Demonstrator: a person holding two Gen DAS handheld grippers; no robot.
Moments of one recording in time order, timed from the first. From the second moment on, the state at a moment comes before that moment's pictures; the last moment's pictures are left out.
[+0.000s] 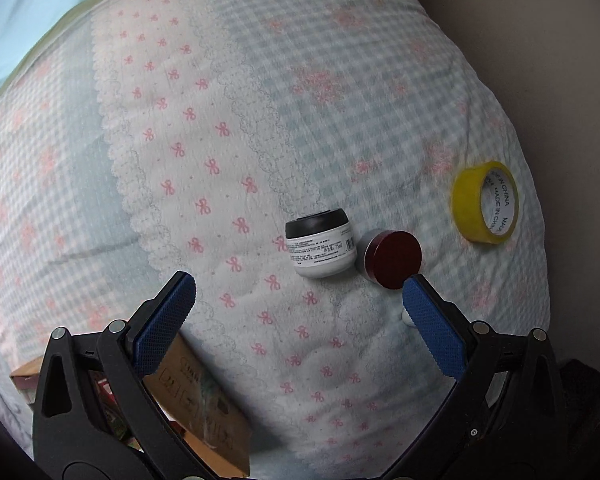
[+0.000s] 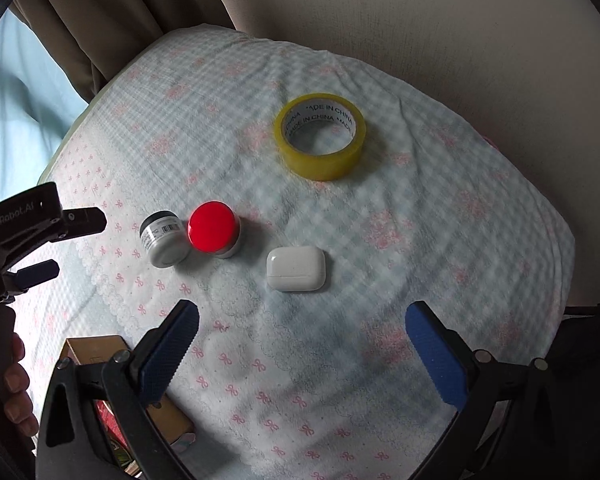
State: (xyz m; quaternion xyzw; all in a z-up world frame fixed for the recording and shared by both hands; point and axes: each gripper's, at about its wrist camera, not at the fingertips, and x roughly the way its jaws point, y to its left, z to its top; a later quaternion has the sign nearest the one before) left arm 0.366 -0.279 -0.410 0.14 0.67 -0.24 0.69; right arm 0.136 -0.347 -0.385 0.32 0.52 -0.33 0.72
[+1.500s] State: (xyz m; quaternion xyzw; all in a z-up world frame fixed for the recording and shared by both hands) left arm 0.377 -0.318 -0.503 0.12 0.71 -0.24 0.65; right arm 0.201 -0.365 -0.511 0.29 0.57 -0.37 0.68
